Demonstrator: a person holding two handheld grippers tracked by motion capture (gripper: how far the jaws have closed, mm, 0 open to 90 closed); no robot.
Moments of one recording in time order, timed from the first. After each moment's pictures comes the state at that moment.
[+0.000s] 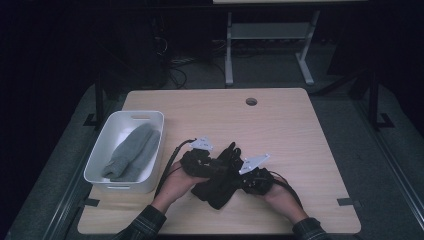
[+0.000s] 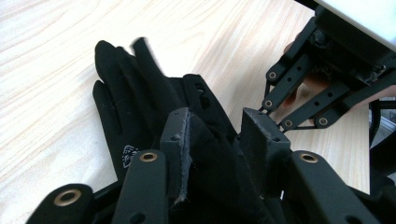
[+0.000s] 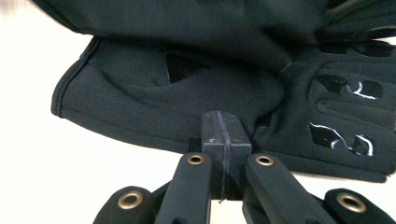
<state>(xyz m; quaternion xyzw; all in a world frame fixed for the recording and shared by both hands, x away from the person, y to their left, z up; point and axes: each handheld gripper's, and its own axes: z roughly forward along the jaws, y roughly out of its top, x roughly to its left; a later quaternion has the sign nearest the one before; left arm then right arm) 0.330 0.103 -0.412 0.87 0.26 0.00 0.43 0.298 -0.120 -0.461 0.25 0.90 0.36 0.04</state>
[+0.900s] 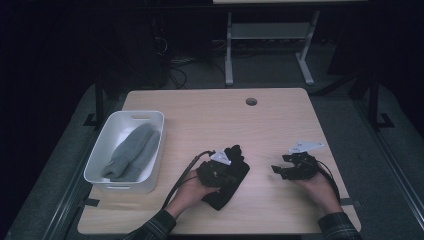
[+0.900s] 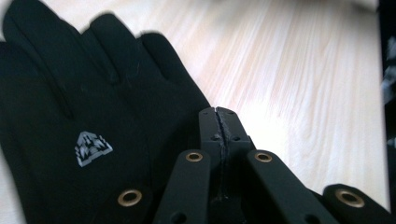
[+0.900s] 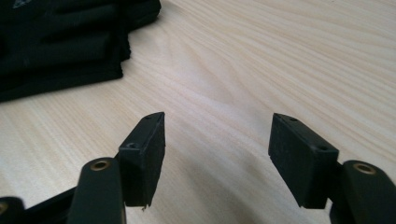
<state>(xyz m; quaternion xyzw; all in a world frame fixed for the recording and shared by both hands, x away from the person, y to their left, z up) 0.318 0.059 -0.453 0.91 0.21 -0.03 0.36 0.328 -0.244 -0.459 0.41 0.83 0.36 0.14</state>
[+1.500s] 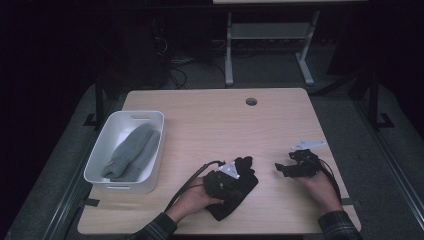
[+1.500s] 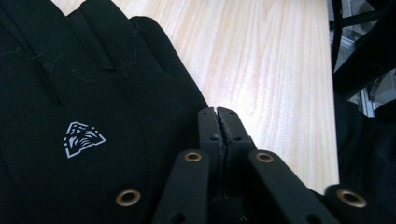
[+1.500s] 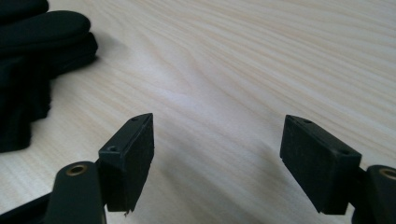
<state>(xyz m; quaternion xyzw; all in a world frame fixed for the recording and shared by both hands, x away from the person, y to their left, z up) 0.296 0.046 -0.450 0.92 0.14 -0.08 0.35 0.338 -0.256 -0.467 0.45 0.81 0.34 0.15</state>
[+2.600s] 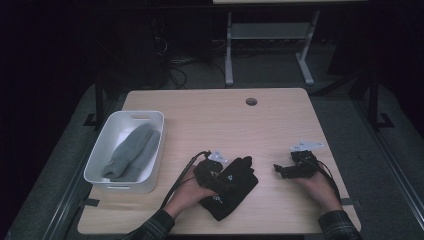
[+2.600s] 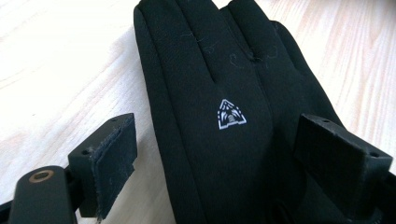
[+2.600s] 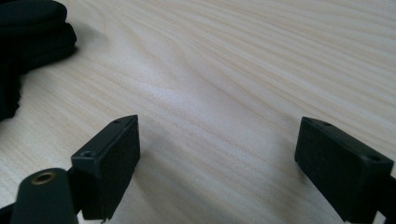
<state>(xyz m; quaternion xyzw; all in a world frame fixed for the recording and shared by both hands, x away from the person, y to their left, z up) 0.325 0.069 -0.462 0.90 0.26 -0.01 0.35 0.341 -0.254 -0.479 0.45 0.81 0.34 0.17</state>
